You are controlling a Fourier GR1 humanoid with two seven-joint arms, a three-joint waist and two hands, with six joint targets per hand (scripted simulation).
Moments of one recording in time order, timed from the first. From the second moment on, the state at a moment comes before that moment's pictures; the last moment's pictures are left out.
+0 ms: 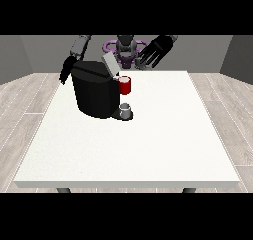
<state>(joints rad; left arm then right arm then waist) -1.08 0.31 0.14 -0.67 -0.77 -0.24 -0.26 -0.32 -0.11 -0.15 -1.12 0.13 -0.20 -0.05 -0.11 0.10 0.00</state>
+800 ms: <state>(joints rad) -0.59 0.05 0.38 -0.65 -0.42 -0.29 -0.35 -0.14 -0.08 -0.12 -1.20 0.10 -0.12 -0.05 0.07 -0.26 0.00</state>
